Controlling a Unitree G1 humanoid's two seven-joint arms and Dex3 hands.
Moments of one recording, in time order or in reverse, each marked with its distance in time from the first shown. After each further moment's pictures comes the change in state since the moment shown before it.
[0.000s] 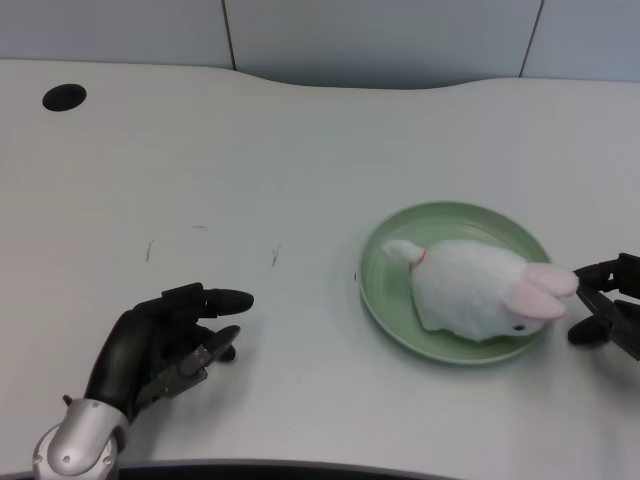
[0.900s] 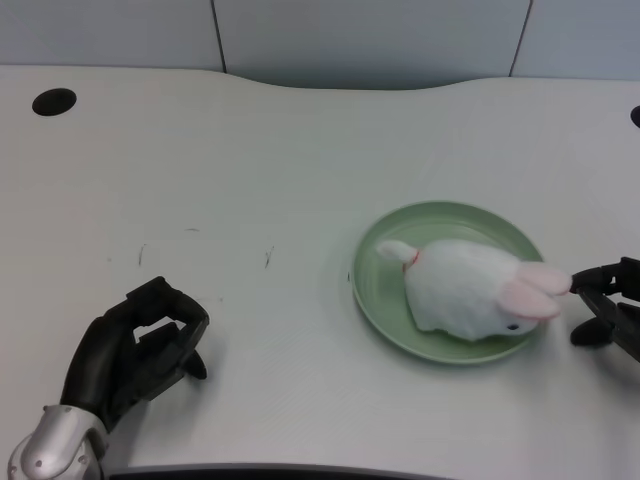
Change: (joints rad) left arm -0.001 0.007 0.079 0.018 -0.113 0.045 -0.103; right arm -0.022 -0.003 -0.005 0.061 0.001 -0.016 -0.007
